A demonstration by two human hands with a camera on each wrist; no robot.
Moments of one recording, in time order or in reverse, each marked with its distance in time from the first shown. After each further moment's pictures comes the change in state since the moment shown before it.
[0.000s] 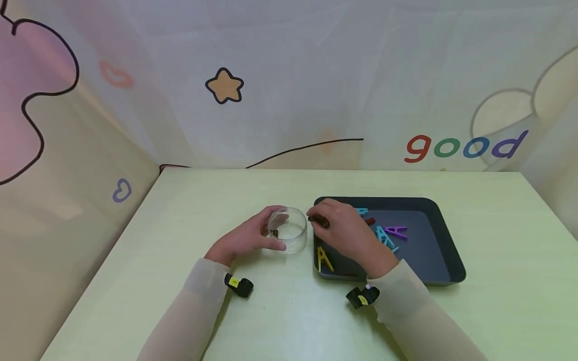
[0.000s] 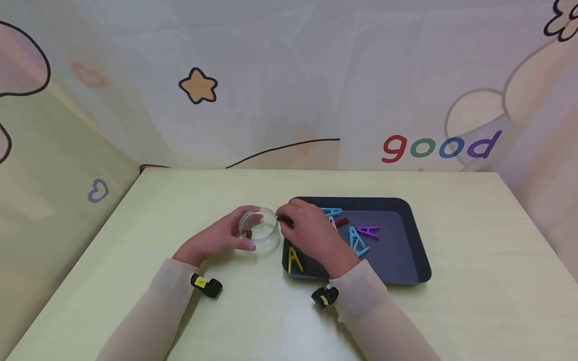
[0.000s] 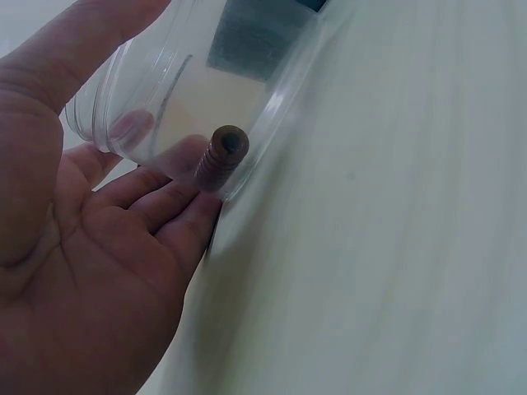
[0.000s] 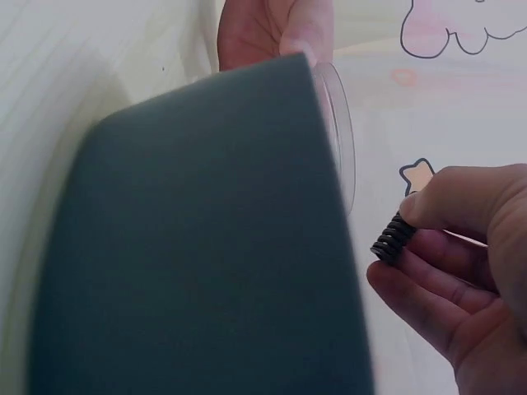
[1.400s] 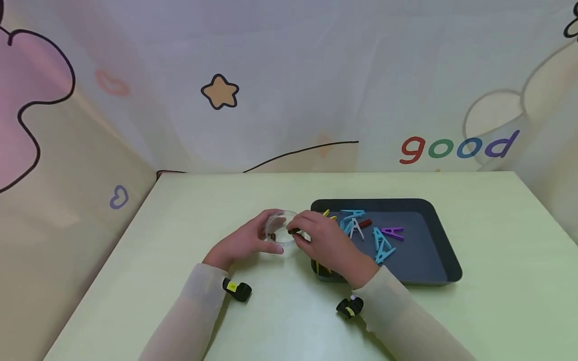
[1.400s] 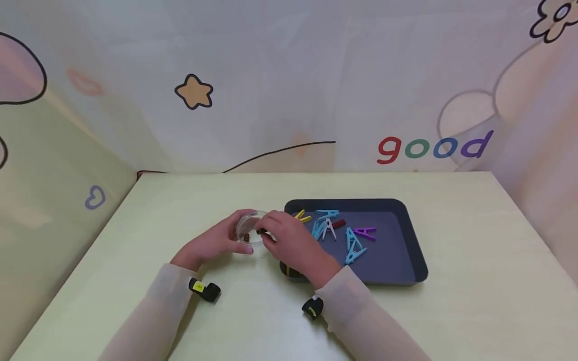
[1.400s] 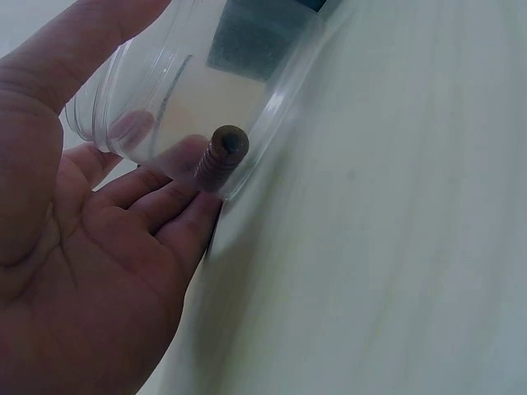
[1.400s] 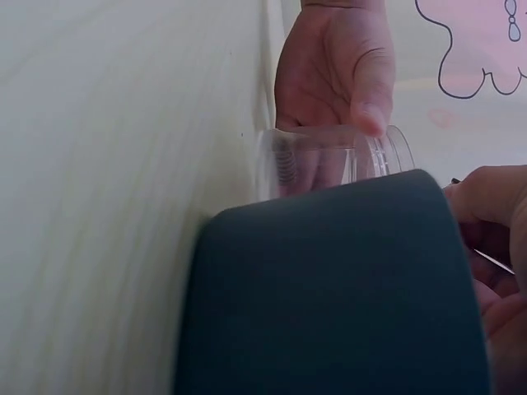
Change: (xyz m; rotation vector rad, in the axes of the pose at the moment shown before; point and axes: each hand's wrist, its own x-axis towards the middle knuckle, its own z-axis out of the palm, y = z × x) left_hand 0.001 -0.001 0.003 -0.018 -0.003 -0.022; right_hand -0.002 -0.013 0.024 -0.007 0.113 -0.215
